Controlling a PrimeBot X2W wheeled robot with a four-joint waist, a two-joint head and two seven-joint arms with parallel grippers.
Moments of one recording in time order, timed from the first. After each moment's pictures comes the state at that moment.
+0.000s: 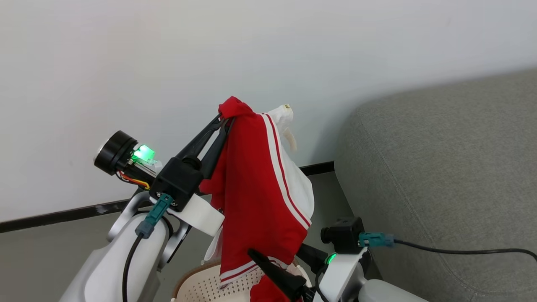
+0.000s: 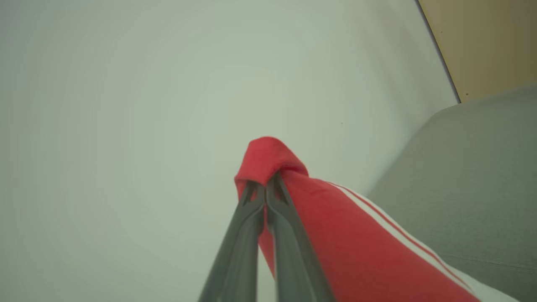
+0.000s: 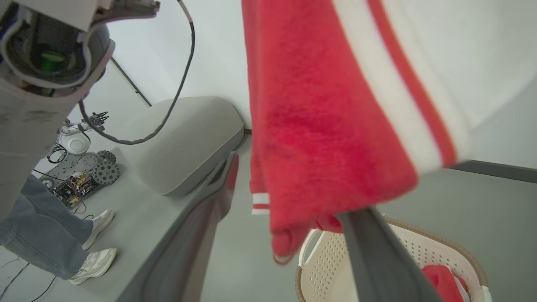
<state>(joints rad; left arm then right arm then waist) -0.50 0.18 -0.46 0.04 -0.10 0.00 -0.17 -0.41 -0.17 0.97 0.19 0.85 0.13 -0.21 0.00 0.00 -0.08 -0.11</state>
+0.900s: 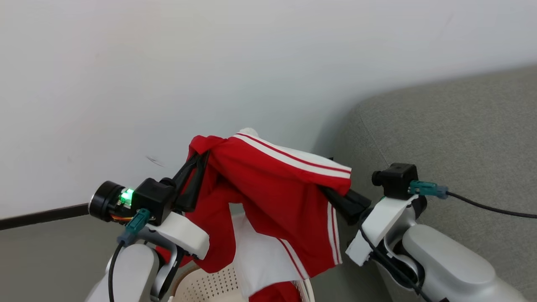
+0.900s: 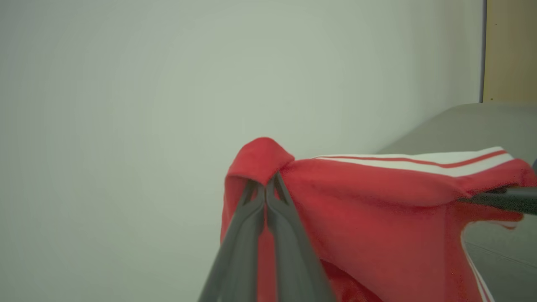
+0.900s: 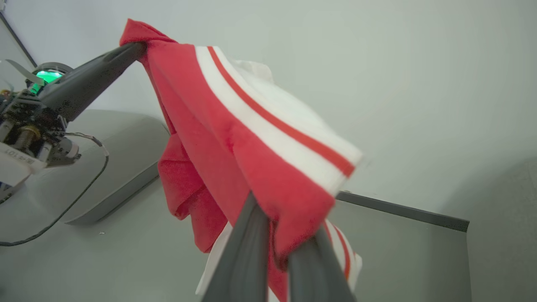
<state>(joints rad) -0.37 0.15 -0.39 0.13 -0.22 0.02 -0.14 -0.53 -0.25 0.85 0.33 0.76 0.13 -0.25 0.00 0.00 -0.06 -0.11</state>
